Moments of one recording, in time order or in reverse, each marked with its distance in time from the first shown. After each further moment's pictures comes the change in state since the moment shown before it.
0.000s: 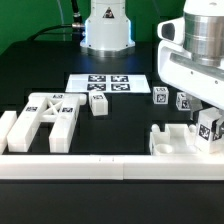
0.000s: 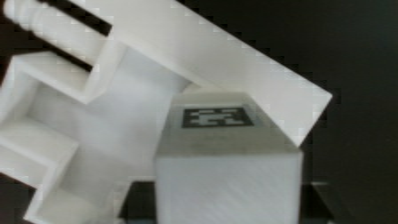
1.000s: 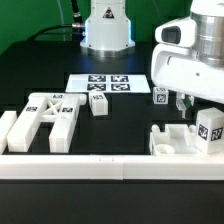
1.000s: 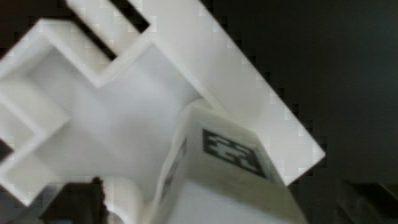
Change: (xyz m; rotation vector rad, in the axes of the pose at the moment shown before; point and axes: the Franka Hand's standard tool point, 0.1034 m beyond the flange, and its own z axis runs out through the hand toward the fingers) arm -0.009 0.000 0.001 -0.015 -0.010 -0.499
